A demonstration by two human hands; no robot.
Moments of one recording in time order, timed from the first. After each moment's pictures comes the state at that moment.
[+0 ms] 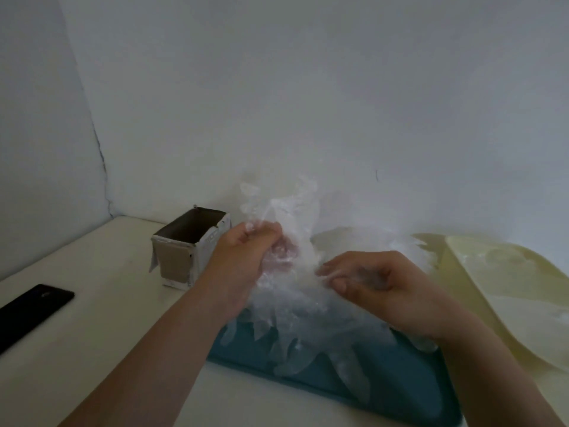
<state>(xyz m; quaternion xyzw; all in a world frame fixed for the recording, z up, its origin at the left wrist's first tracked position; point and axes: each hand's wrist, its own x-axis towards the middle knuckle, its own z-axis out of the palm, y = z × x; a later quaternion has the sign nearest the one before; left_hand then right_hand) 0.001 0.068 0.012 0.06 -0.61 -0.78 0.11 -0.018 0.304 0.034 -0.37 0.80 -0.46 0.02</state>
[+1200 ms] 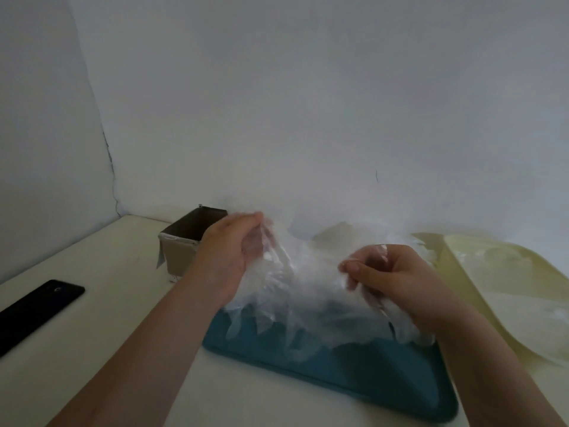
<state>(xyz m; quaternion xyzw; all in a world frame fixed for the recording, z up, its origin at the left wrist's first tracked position) -0.008 0.043 0.008 0.07 -0.53 -0.83 0.15 -0.027 0.311 0.028 -0.23 0.77 -0.59 0.06</state>
